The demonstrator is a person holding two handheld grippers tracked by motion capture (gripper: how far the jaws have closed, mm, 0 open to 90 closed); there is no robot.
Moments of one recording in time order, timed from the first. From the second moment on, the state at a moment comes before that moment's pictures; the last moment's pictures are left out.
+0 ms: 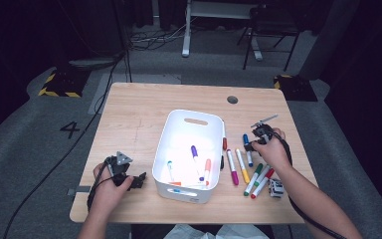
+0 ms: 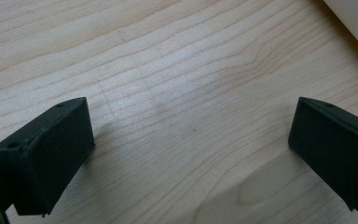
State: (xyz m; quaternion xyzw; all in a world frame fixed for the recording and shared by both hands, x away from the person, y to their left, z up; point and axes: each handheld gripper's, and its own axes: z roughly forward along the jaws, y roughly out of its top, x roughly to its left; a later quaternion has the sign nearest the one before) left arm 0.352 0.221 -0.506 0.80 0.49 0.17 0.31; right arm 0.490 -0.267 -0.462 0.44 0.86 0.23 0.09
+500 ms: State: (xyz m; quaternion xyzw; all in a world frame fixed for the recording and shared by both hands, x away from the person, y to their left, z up) left arm 0.352 0.221 -0.506 0.80 0.49 0.17 0.31; right arm 0.491 -0.277 -0.467 0.46 0.85 0.24 0.09
